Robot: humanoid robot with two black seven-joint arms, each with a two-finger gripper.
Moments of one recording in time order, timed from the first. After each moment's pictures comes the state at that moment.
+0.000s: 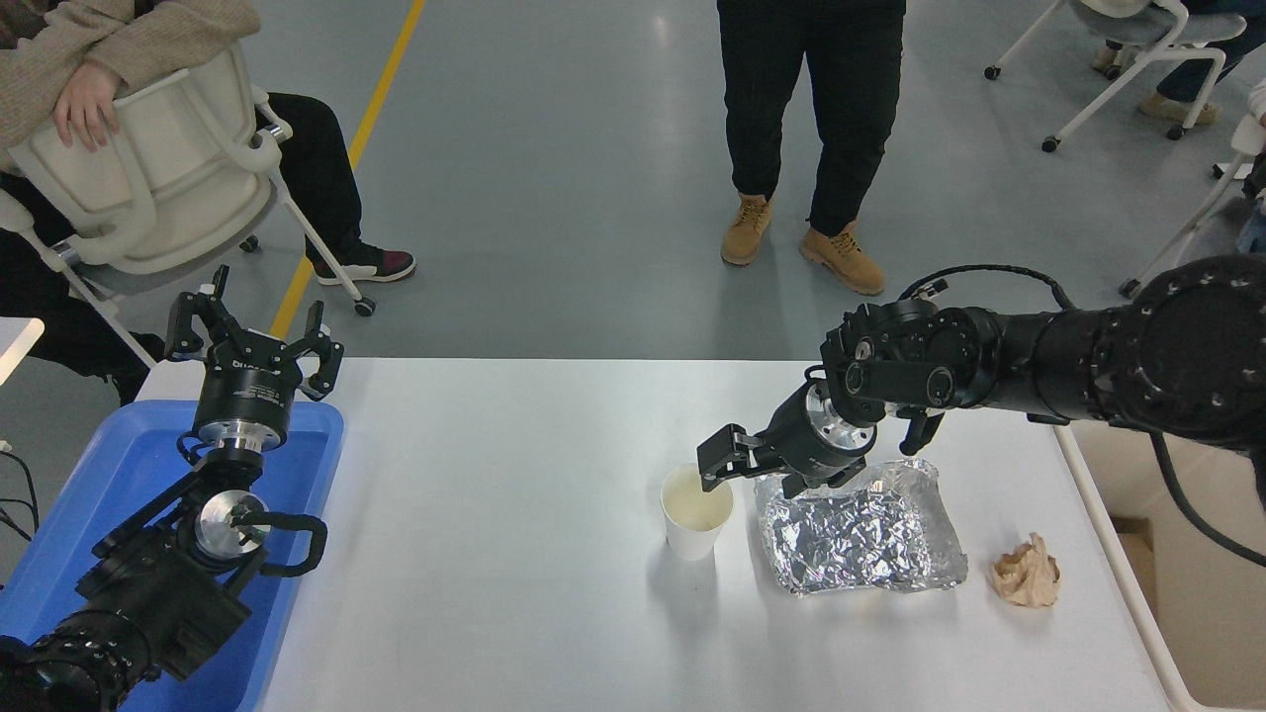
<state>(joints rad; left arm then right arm) -0.62 0.21 -0.90 -0.40 -0.07 -0.54 -0.56 1.44 -0.01 -0.97 0.81 -0.17 0.53 0.06</state>
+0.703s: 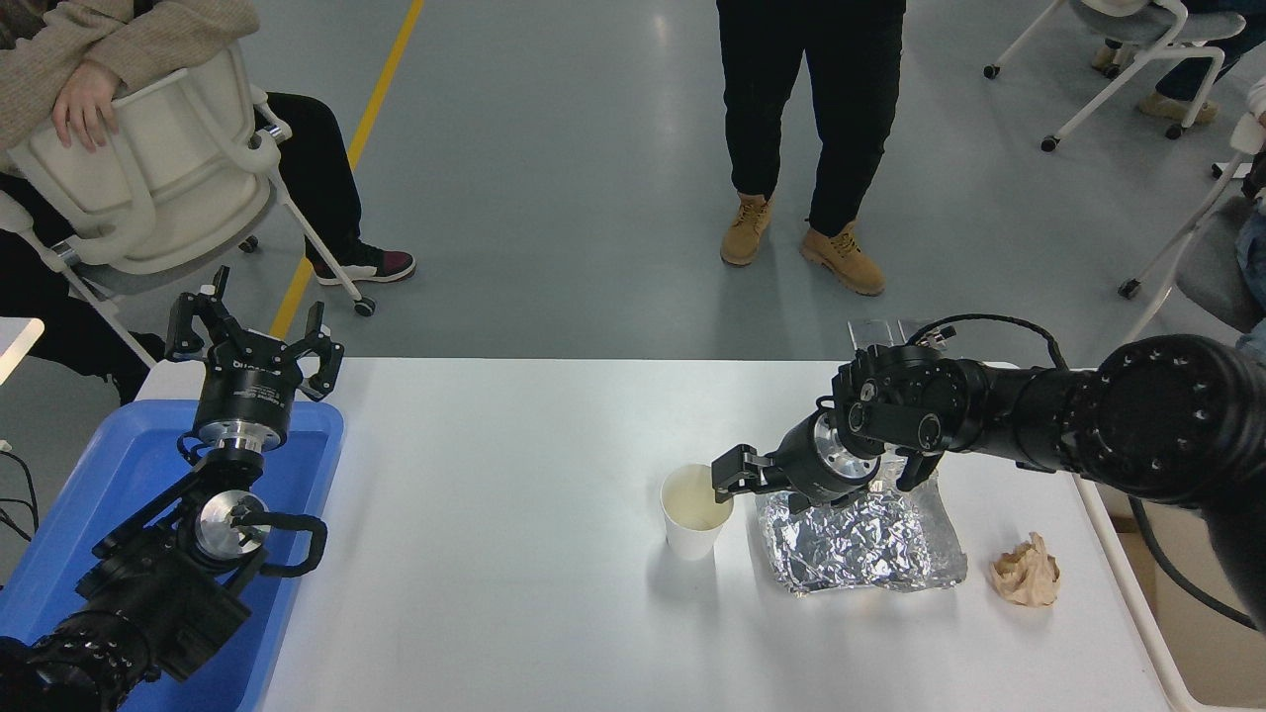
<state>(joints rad) -0.62 0.21 -0.90 -0.40 -0.07 -0.54 -0.56 1.32 0.00 -0.97 0.70 -0.16 0.49 0.06</state>
